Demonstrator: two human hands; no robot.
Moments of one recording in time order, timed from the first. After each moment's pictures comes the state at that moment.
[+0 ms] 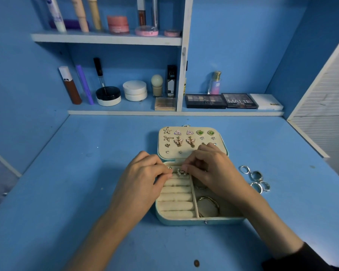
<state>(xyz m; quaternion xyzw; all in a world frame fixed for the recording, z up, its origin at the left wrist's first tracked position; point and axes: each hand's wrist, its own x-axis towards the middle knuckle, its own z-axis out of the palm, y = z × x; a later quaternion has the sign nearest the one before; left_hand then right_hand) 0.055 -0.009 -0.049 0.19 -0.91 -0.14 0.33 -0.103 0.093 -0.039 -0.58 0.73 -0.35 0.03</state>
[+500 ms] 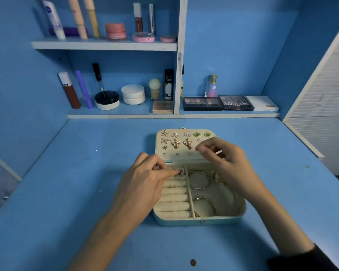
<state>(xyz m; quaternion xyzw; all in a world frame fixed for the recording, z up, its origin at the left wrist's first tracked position) 0.056 -0.001 -0.043 0.18 -0.93 -0.10 0.29 -0.113 0.114 -0.018 -0.45 0.72 -0.50 0.13</state>
